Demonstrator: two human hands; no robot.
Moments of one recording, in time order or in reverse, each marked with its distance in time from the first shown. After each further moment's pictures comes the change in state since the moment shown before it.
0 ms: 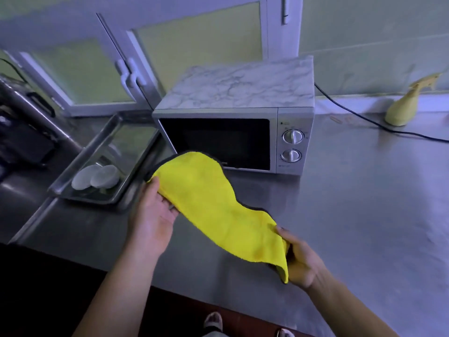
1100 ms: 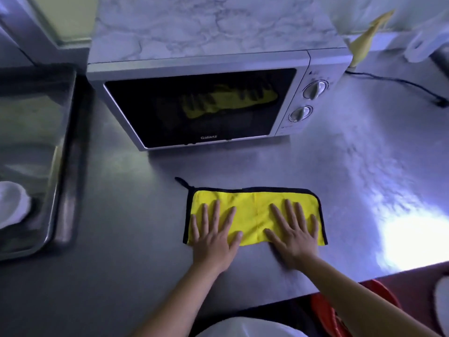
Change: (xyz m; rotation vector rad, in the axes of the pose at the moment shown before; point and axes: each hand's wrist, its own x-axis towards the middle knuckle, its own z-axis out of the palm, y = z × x) left_hand 0.119 -0.201 -0.131 1.806 -0.844 0.305; right_hand 0.124 0.117 -0.019 -1.921 0.937 -0.382
